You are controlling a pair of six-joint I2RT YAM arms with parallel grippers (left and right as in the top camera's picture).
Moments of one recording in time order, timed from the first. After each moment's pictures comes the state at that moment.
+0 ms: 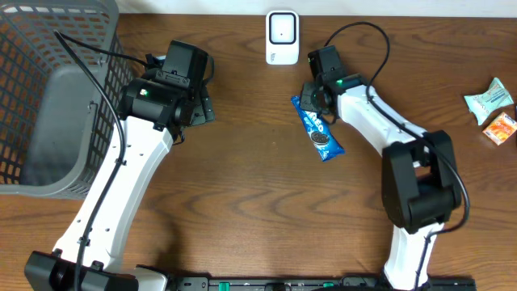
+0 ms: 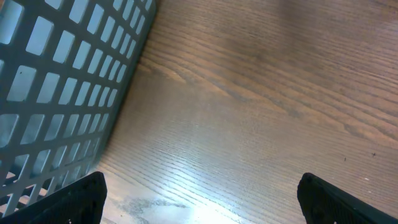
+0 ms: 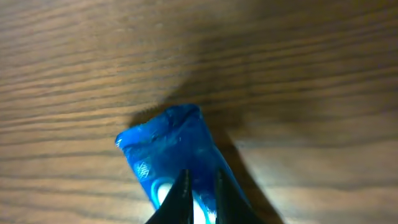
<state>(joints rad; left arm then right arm) -0.30 1.54 1.51 -1.16 -0.35 -0.51 0.34 2.08 1.48 -0.52 0.05 0.51</state>
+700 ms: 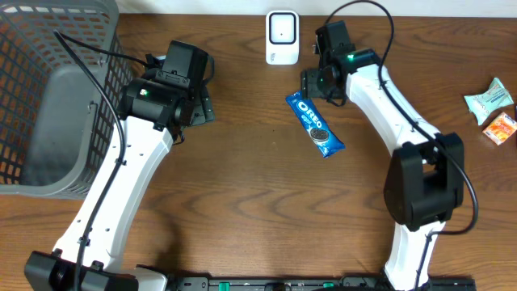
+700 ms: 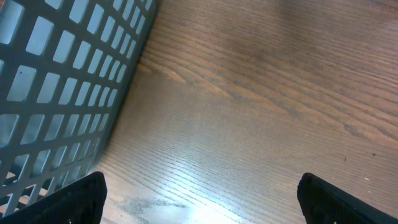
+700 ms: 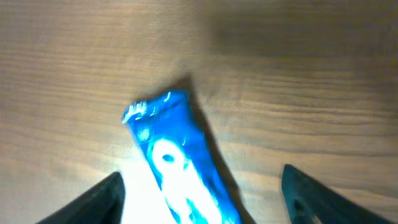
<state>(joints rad) -0.30 1.54 1.51 -1.16 -0.35 -0.51 0.31 2.07 1.73 -0.86 0.00 0.19</state>
